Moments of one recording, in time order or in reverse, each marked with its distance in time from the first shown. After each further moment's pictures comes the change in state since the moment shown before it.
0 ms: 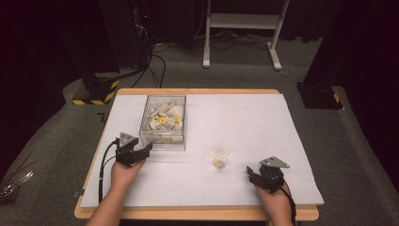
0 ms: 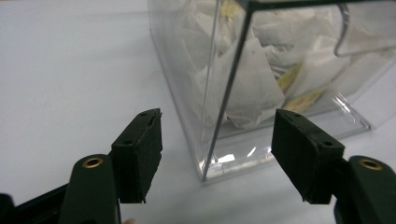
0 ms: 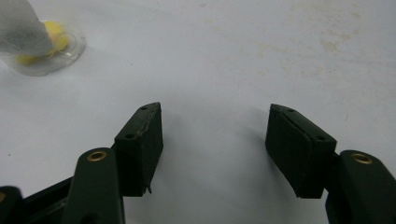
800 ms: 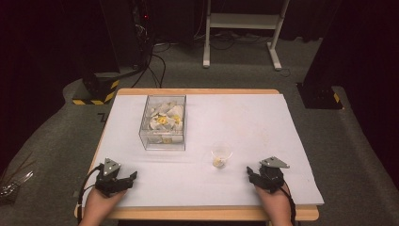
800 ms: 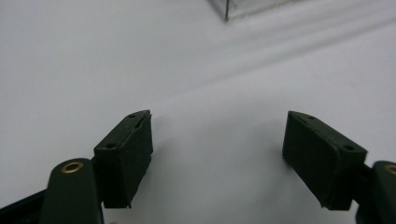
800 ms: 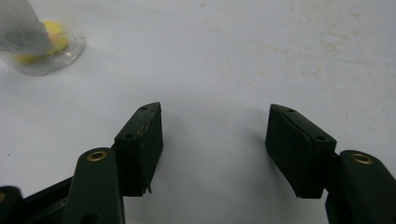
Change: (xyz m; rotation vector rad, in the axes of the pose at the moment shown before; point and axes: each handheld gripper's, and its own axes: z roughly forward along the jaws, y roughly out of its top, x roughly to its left) left arm 0.017 -0.061 -0.063 0.160 0.017 0.090; right arm 0.001 0.000 0.000 0.000 -0.003 0.000
